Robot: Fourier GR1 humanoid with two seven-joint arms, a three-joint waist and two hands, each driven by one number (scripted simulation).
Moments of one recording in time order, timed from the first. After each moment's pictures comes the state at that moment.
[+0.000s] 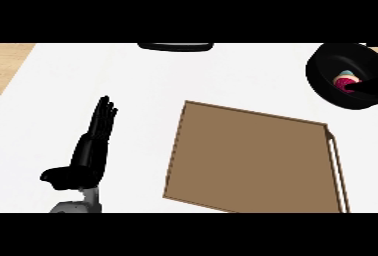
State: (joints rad) left arm -0.03 0.02 -0.07 -1.59 -0.01 0.12 -0.12; right arm -1.00 -0.70 -0.48 -0.18 0.73 0.14 -0.60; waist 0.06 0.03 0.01
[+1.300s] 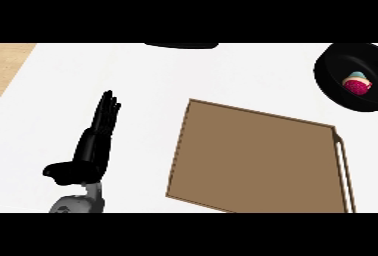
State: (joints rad) left arm -0.07 0.02 -0.08 -1.59 -0.01 0.12 -0.10; right arm -0.90 -0.93 -0.77 -0.13 0.45 0.38 -0.64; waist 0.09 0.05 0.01
